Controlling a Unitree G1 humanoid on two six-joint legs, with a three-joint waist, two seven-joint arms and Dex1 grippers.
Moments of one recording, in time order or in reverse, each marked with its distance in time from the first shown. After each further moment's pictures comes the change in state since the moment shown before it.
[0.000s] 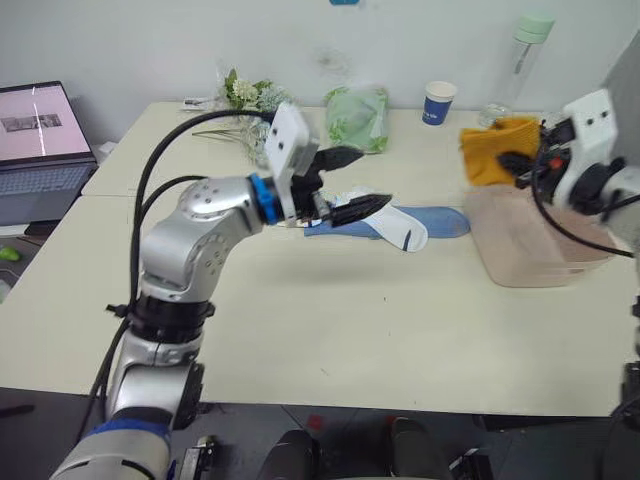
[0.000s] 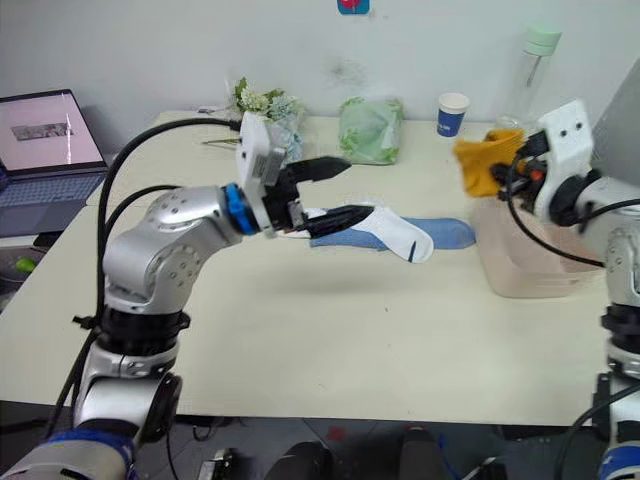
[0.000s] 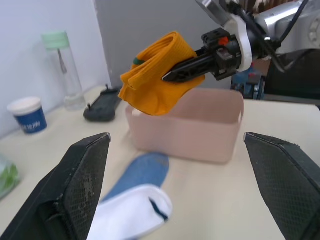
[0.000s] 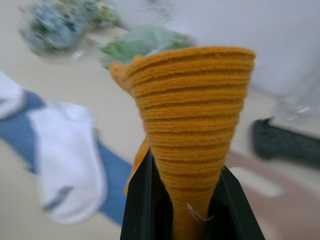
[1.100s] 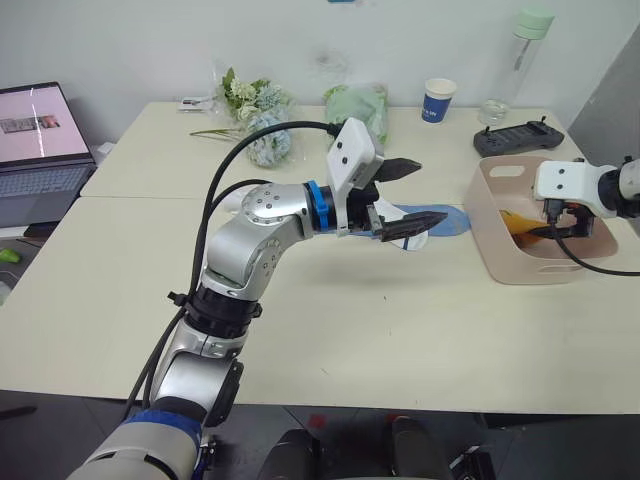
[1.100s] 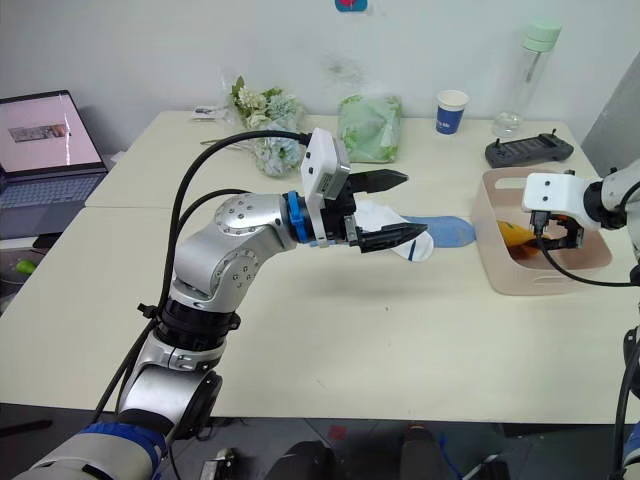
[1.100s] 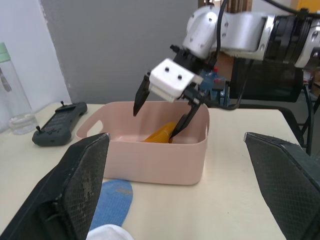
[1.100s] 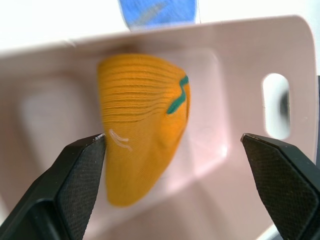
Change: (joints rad) left arm 0.032 -0.102 -0.112 0.028 0.066 -0.081 -0.062; right arm -0.359 -0.083 0.372 0.782 -0.567 -0.770 0.715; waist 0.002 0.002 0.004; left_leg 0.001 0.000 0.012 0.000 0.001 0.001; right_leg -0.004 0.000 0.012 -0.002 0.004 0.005
